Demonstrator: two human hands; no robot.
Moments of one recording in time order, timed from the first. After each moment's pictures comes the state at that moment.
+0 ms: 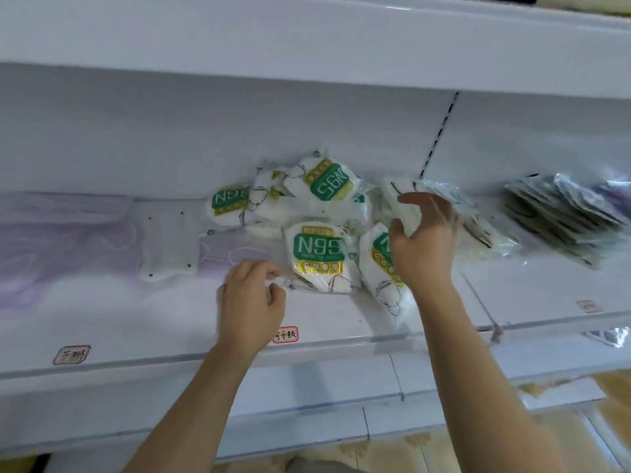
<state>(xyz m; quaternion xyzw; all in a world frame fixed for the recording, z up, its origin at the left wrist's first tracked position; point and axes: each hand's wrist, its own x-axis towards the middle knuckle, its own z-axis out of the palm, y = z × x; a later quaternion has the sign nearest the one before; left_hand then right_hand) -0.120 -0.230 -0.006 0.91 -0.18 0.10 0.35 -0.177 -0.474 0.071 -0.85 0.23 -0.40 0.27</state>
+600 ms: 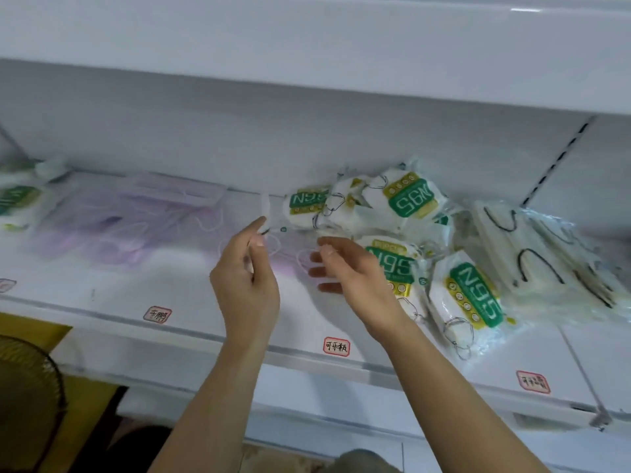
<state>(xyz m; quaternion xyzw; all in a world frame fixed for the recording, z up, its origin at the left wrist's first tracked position) -0.124 -0.184 0.050 0.78 0.00 0.31 0.54 -0.138 -0.341 0.067 -0.73 0.03 0.00 0.69</state>
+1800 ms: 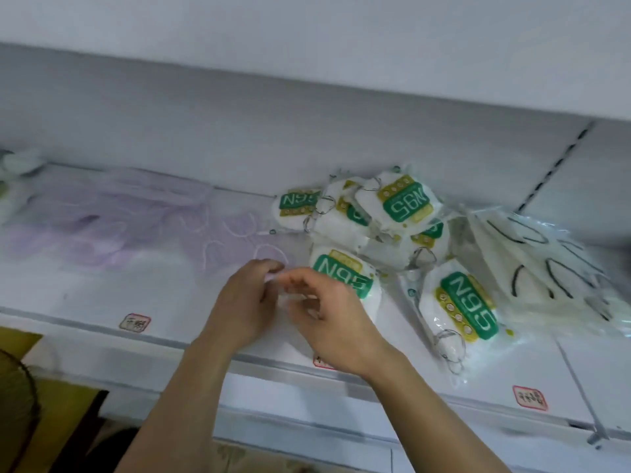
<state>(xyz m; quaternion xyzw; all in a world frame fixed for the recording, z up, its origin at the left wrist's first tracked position) -0.091 -0.163 0.010 0.93 -0.14 0.02 0.35 -0.156 -0.333 0.059 -0.86 -0.11 0.01 0.50</state>
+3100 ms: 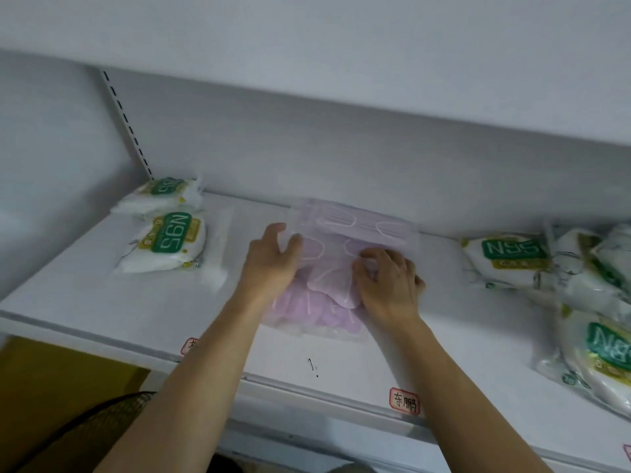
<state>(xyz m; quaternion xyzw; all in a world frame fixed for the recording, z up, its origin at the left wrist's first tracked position) 0.093 0.150 0.027 0.88 0.06 -0.01 0.46 0.049 -0.045 0.005 -0.94 0.17 -0.10 0.29</state>
